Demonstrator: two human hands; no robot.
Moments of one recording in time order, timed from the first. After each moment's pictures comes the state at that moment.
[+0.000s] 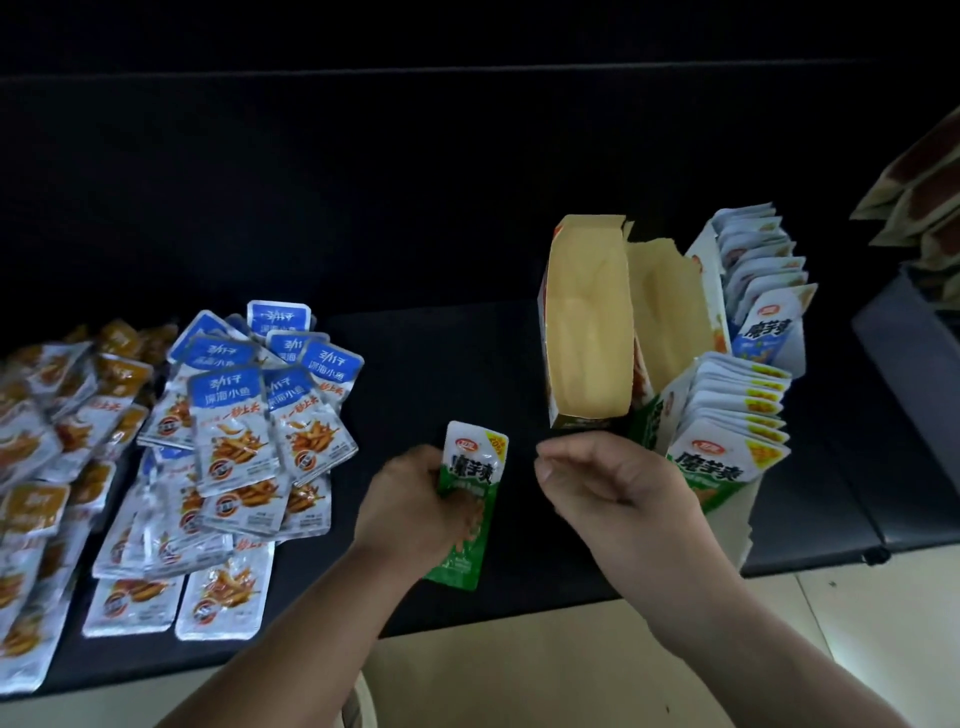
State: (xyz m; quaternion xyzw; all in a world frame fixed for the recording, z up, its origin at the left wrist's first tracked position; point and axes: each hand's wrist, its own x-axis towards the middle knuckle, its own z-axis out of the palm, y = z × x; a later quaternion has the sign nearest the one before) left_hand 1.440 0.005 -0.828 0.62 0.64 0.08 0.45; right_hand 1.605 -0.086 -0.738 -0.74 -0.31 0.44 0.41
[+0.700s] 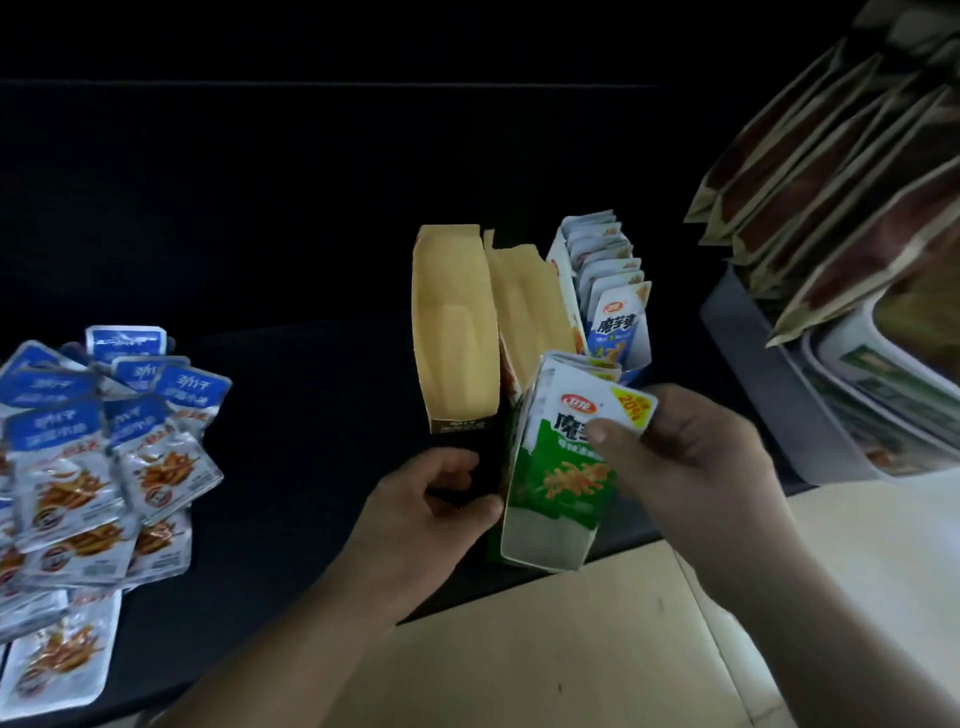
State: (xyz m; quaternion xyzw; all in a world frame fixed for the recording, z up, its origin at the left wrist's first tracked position) left_hand 1.527 -0.048 -0.760 0.61 0.50 0.13 0.60; right_hand 1.716 -0.133 -0.697 -0.77 -0.30 0.30 0.48
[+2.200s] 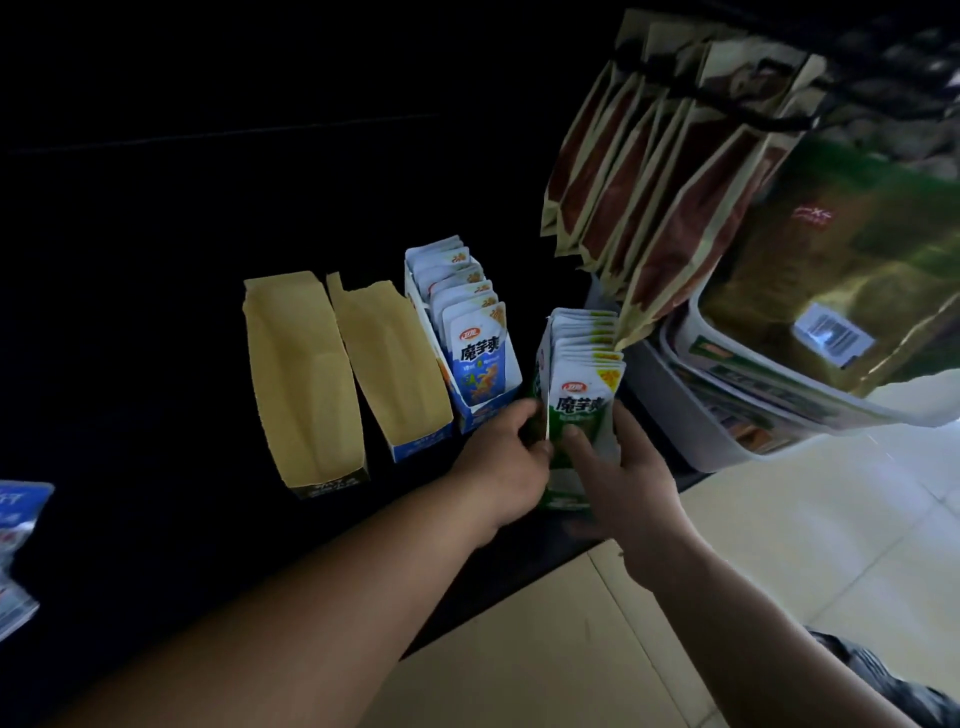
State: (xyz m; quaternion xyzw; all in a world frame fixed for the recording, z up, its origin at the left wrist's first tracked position) left_hand 1.738 -0.053 -0.783 0.68 0.38 0.04 0.63; right_hand 1.821 -0.163 -0.773 -0.82 -0.11 0.29 0.49
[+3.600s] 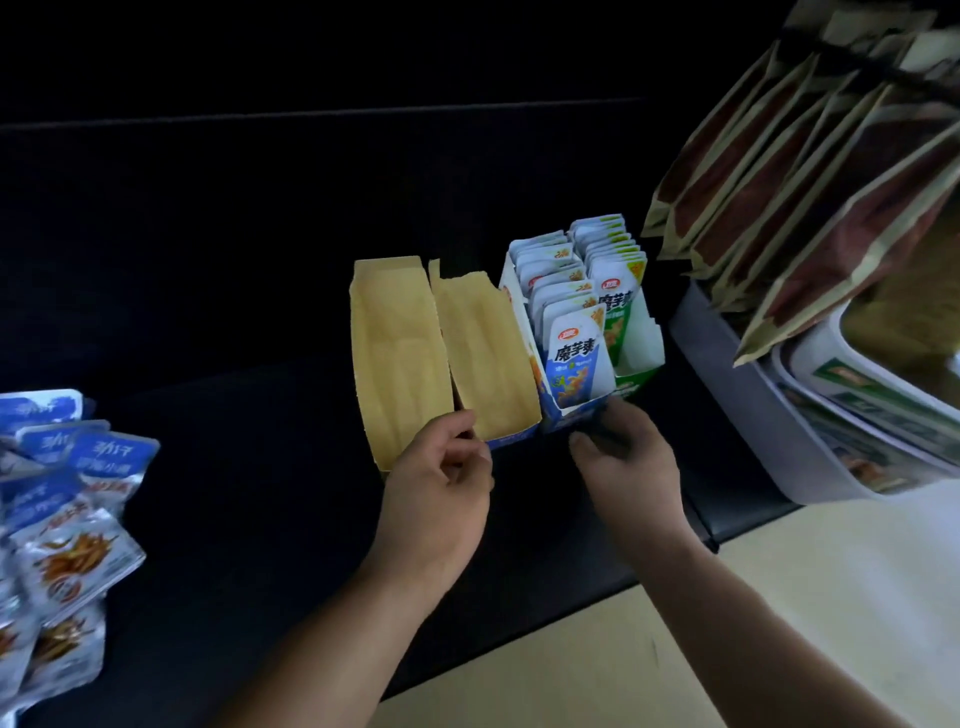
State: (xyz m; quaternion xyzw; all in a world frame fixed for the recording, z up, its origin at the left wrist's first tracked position) left_hand 1.617 -0.022 -0.798 0.56 0.49 0.27 0.61; right_hand 1.782 -0.096 -0.808 -0.84 -0.21 0.21 0.46
